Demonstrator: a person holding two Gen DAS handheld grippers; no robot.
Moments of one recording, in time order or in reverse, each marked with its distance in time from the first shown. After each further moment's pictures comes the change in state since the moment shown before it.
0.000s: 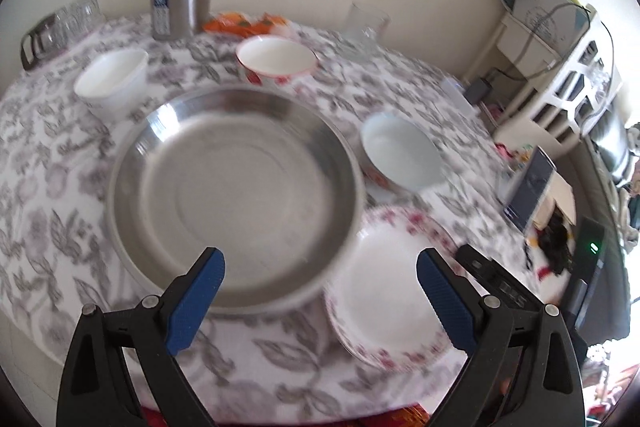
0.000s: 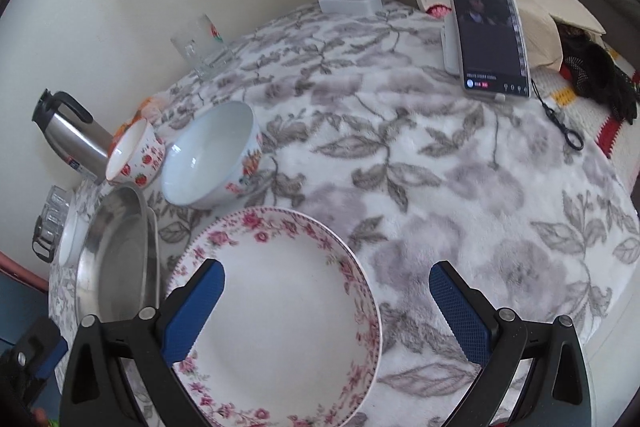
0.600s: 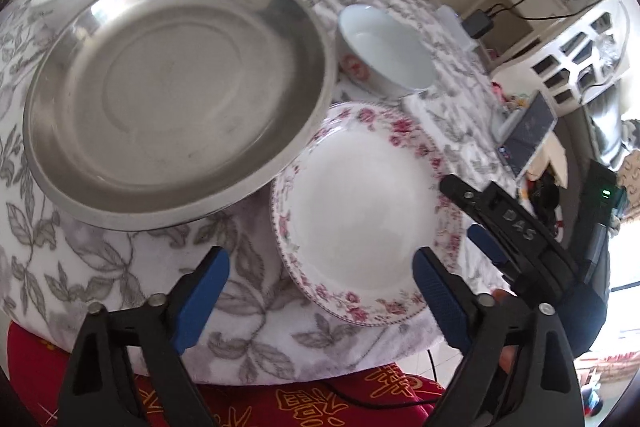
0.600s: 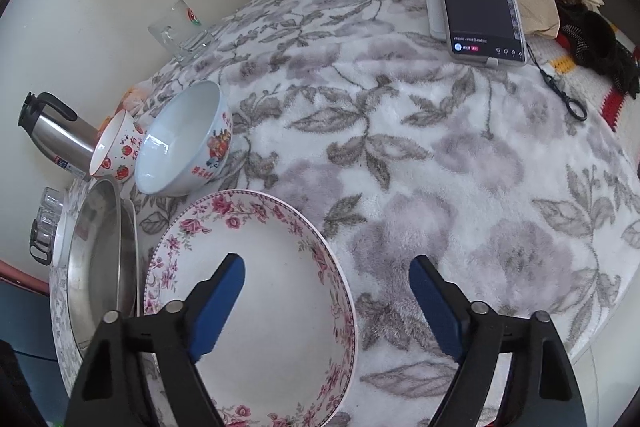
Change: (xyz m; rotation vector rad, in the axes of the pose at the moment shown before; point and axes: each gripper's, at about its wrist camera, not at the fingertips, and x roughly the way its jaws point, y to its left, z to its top) left arm 0.058 -0.016 -0.038 -0.066 0.248 -0.068; right arm 0.017 -0.016 -0.002 0.046 0.069 0.011
